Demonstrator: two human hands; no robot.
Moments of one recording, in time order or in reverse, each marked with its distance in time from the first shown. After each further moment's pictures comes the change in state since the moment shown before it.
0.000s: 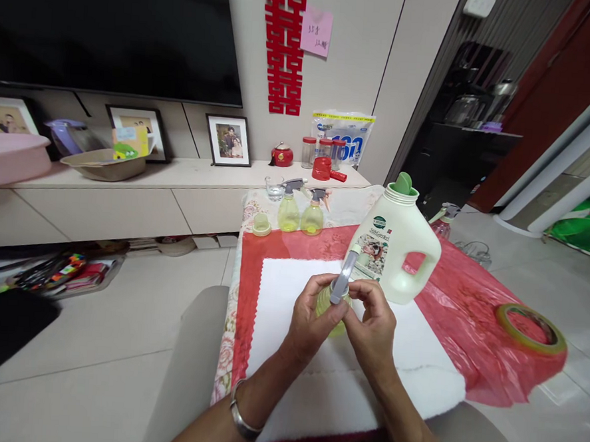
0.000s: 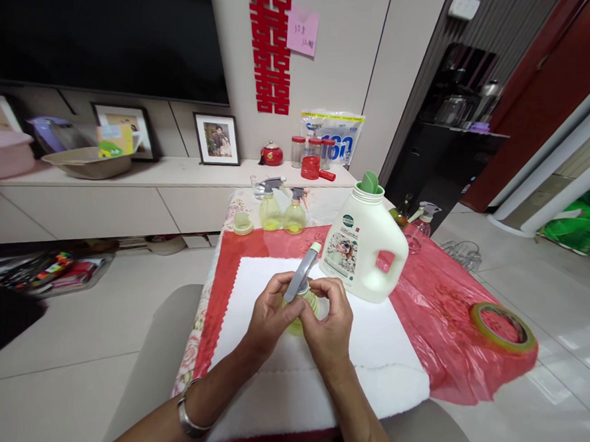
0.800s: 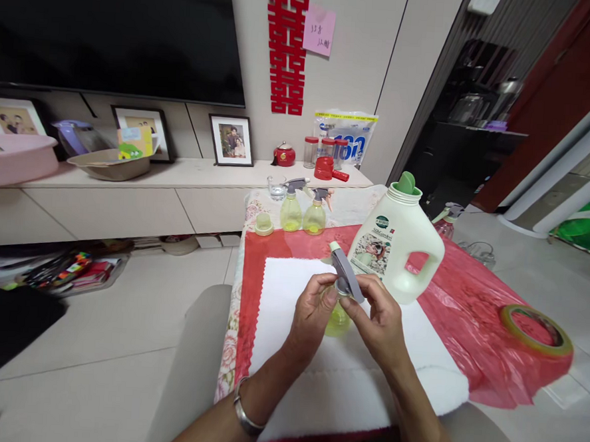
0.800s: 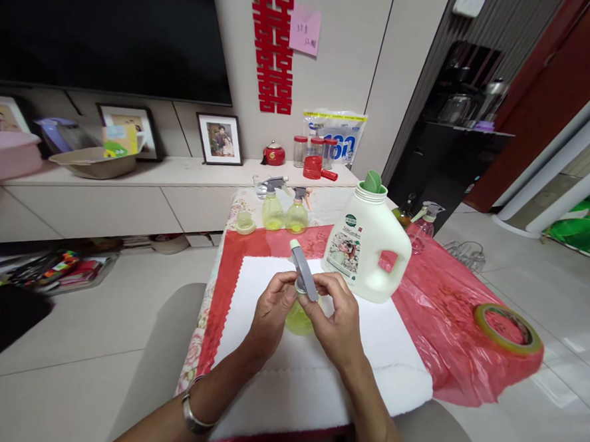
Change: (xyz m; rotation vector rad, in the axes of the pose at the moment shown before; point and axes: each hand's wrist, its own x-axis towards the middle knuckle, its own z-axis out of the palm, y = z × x) left_hand 0.001 -0.007 -0.001 -0.049 0.049 -0.044; right_hand 0.018 -0.009 -0.020 -0.011 -0.236 0.031
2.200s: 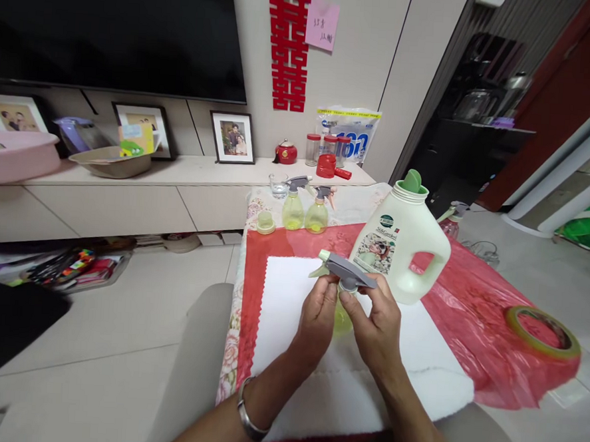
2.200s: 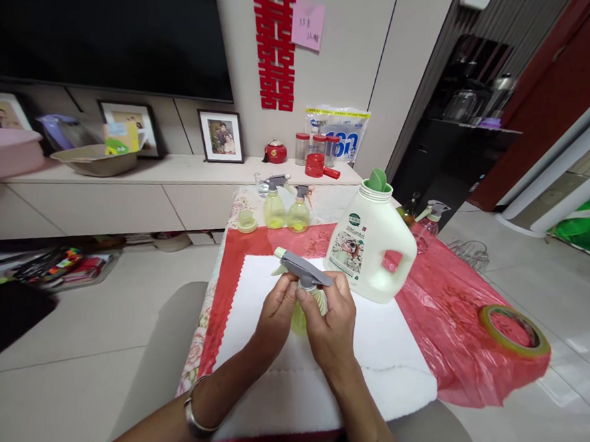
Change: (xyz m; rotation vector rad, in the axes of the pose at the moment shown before) left_hand 0.001 0.002 0.008 0.182 0.066 -0.035; right_hand 0.003 -0.016 0.015 -0.177 0.141 -0.117
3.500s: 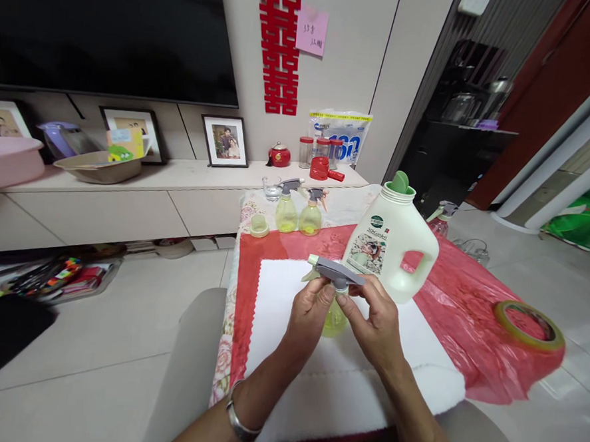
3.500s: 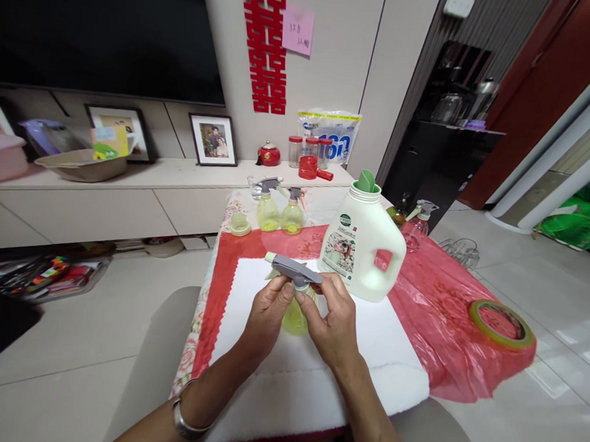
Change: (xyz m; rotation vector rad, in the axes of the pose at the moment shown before) left_hand 0.005 0.010 -0.004 -0.162 -0.118 0.011; right_hand -0.001 0.015 -0.013 0.045 -0.096 -0.013
